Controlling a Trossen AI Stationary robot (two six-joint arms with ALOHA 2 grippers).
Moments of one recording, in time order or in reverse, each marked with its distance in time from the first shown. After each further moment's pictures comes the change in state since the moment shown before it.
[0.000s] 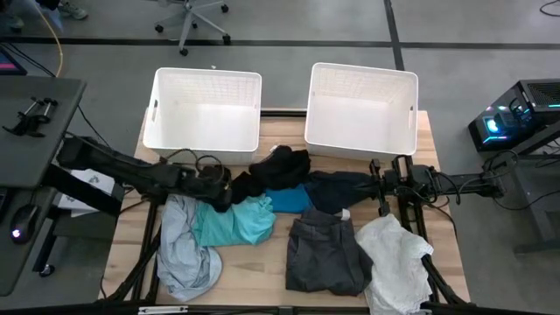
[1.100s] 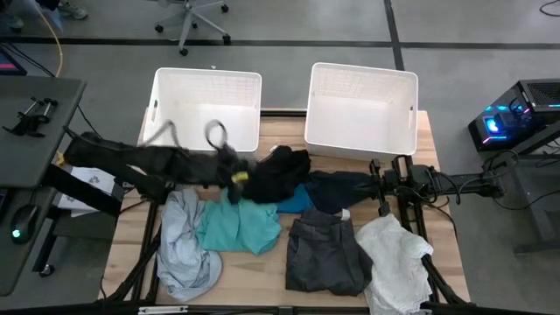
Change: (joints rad) left arm -0.047 0.083 0.730 -0.041 -0.169 0.663; right arm 0.000 0.000 0.000 0.000 0.000 0.000
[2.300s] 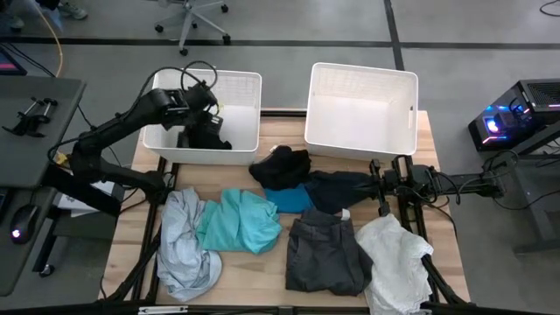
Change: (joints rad) left arm 0.791 0.088 0.180 -0.783 -0.063 0.195; right arm 0.000 0.000 0.000 0.000 0.000 0.000
